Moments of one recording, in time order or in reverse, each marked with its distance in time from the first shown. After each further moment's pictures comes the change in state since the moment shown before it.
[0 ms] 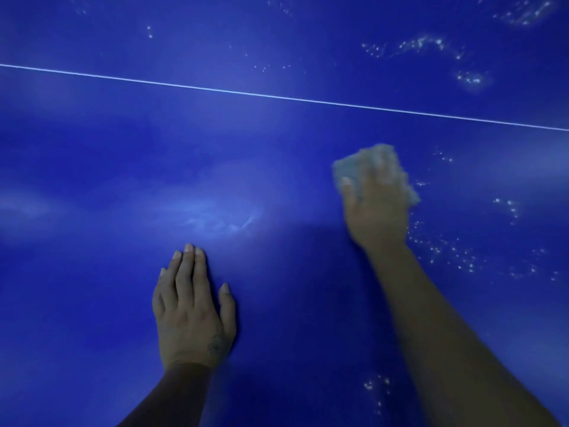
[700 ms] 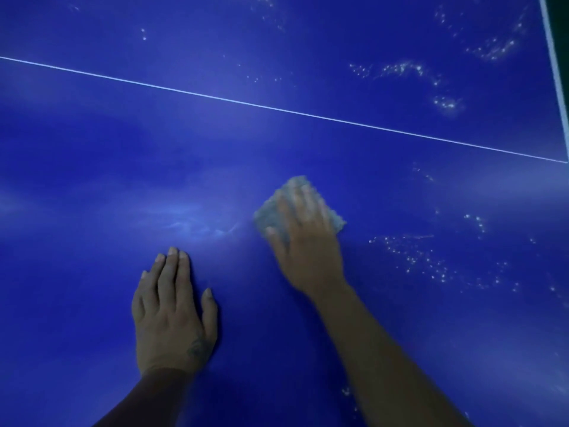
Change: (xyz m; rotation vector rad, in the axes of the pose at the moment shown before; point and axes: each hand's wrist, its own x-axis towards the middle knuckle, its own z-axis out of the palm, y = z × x) left_hand 0.000 0.001 0.000 -0.018 0.005 -0.013; right_hand -0.053 -0.062 0.013 0.070 -0.069 -0.349
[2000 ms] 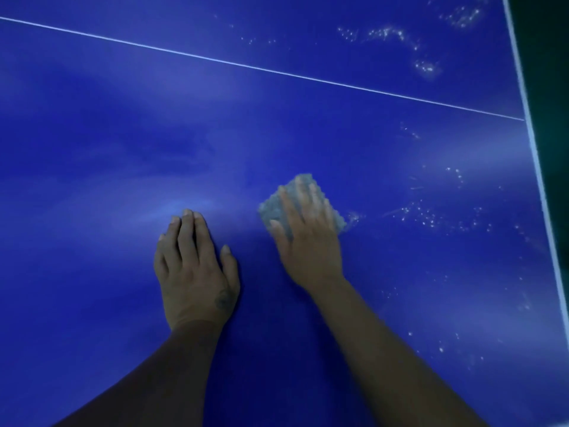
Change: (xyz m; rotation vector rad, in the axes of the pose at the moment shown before) left_hand 0.003 -0.002 -0.001 -0.031 0.008 0.046; right_hand -0.069 -0.046 0.008 -0.044 0.002 0.170
